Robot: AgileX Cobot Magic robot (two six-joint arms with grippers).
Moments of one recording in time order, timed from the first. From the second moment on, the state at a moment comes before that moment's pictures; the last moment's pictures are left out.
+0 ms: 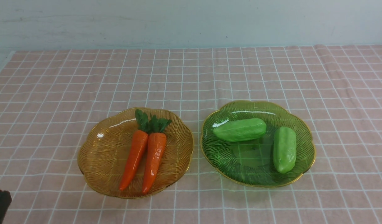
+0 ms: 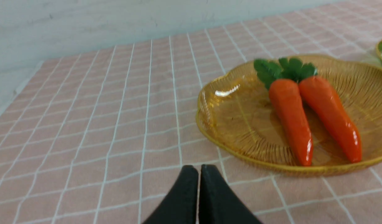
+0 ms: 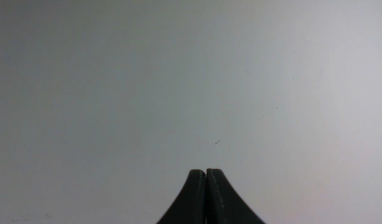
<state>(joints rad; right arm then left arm) 0.22 -0.01 -0.37 0.18 0.04 -0.06 -0.08 0.01 0.01 -0.02 0.27 0.12</state>
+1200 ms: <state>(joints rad) 0.22 -0.01 -0.37 0.18 0.04 -0.06 -0.07 -0.01 0.03 -0.02 0.38 0.13</state>
